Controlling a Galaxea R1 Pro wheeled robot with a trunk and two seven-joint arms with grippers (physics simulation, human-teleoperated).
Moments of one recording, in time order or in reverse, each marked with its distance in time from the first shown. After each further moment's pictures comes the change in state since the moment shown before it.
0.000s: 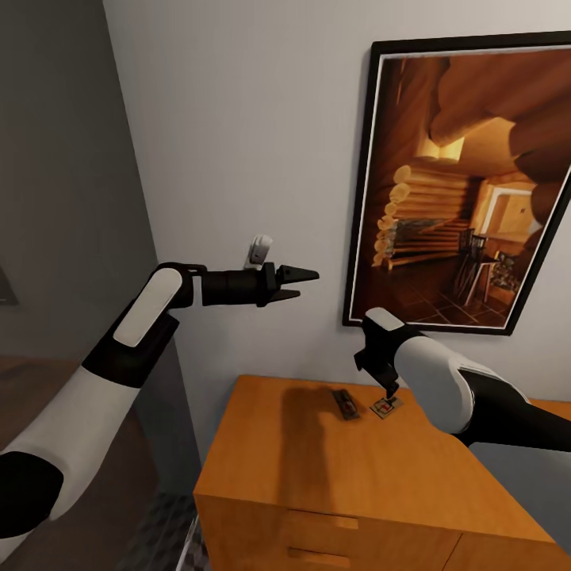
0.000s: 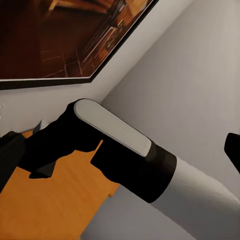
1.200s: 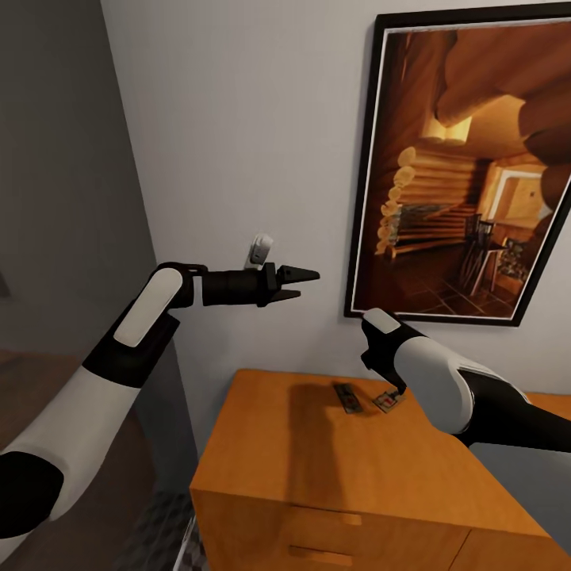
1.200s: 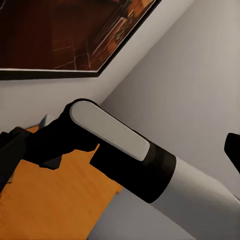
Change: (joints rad) left arm 0.000 -0.002 -0.001 -0.002 0.000 0.000 0.001; right arm 0.000 0.000 0.012 0.004 0.139 -0.002 -0.002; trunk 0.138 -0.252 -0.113
